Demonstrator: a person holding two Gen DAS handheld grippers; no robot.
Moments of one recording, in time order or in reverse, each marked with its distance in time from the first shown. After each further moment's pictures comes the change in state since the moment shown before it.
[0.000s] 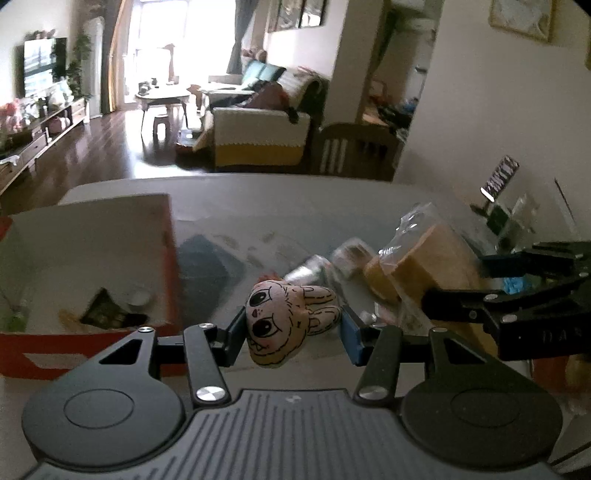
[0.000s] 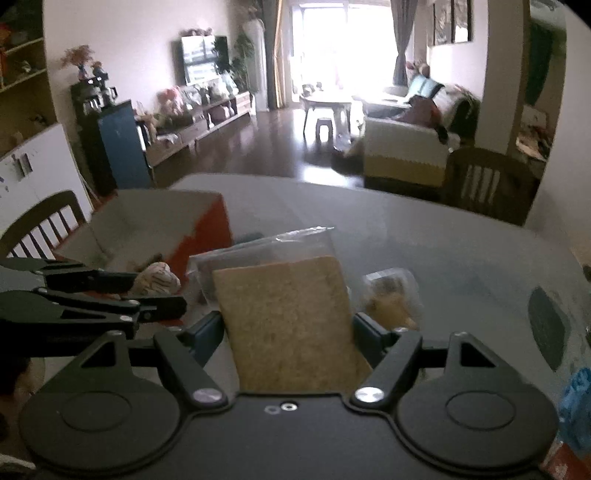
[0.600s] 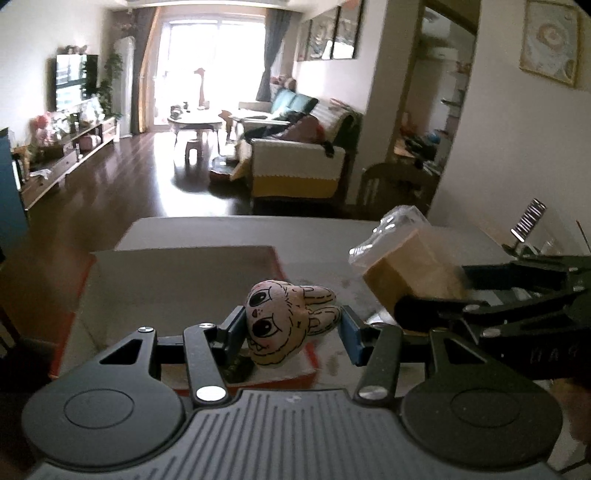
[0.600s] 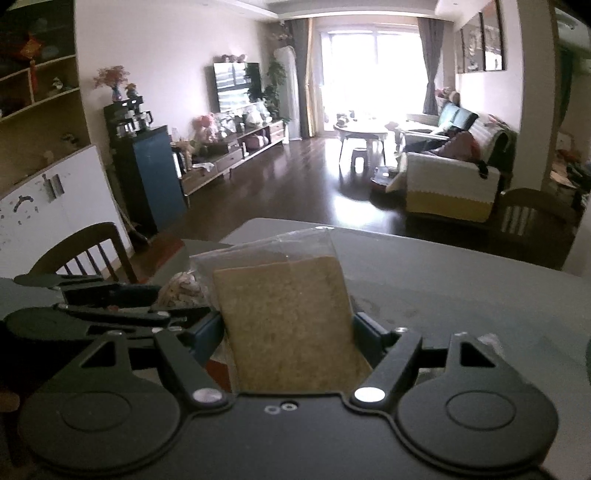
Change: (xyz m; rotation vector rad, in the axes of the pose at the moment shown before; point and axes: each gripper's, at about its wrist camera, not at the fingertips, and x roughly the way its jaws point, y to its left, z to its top) left arm -0.054 0.107 0.038 -0.034 -0.092 0.075; right arm 0.034 0.106 0.069 -0.023 -0.089 0.091
